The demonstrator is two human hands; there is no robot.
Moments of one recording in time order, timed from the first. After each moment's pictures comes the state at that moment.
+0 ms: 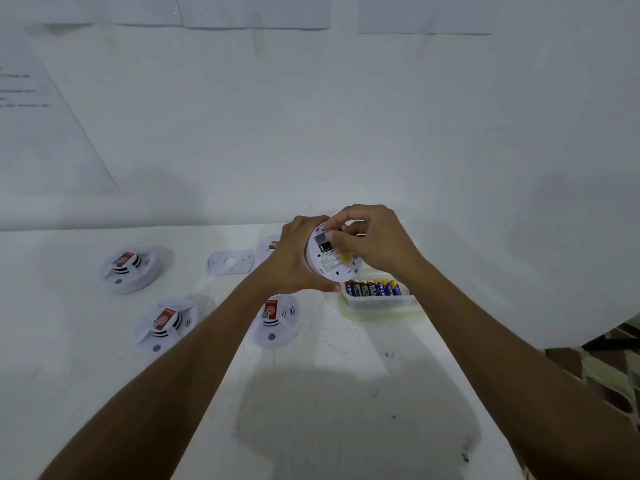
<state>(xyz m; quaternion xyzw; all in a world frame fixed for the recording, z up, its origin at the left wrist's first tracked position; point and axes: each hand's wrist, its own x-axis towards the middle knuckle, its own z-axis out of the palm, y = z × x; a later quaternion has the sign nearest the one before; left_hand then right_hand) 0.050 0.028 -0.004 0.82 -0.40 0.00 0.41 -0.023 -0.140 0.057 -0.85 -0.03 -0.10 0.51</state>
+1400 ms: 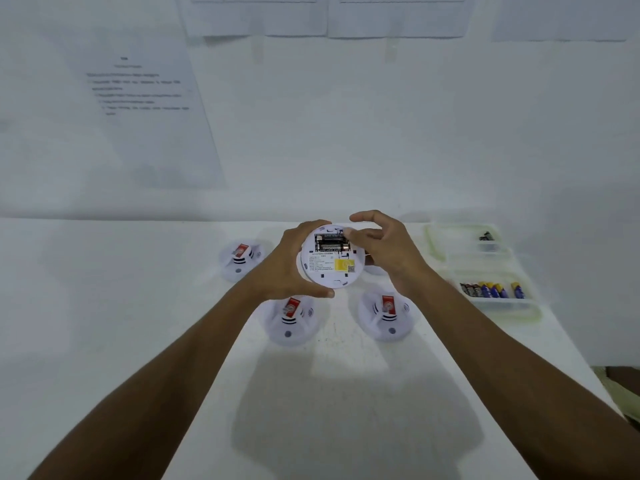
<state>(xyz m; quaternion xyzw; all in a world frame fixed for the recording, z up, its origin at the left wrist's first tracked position) 0.065 0.231 0.010 0.82 -0.35 -0.06 0.45 0.021 0.030 0.039 -0.74 0.07 -0.02 0.67</state>
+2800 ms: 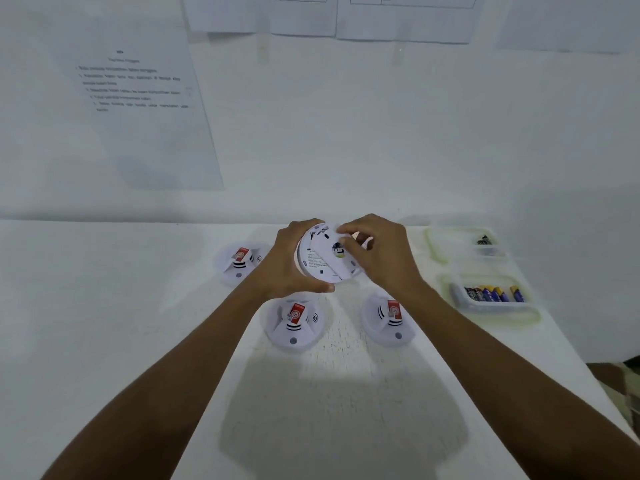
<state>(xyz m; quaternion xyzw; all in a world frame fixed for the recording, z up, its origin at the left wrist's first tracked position) 0.079 0.232 0.009 0.82 -0.34 -0.02 0.47 0.029 0.046 0.025 -0.89 -0.05 -0.24 0.40</state>
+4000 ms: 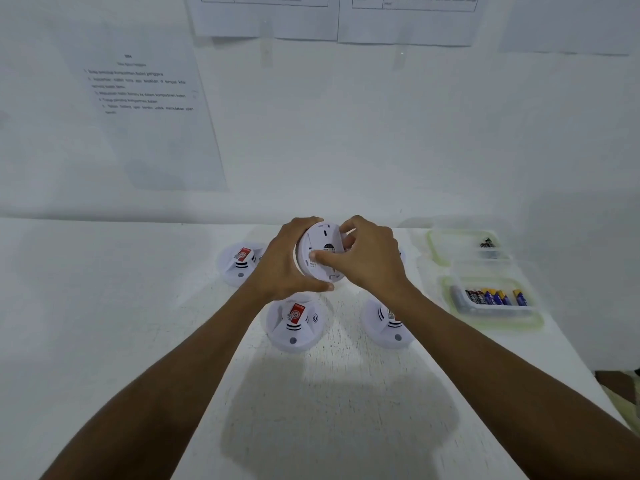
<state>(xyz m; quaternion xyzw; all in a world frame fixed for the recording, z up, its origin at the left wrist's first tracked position) 0.084 0.236 0.003 0.84 -0.31 0.03 0.44 0.026 0.075 0.044 -0.93 0.08 -0.15 0.32</state>
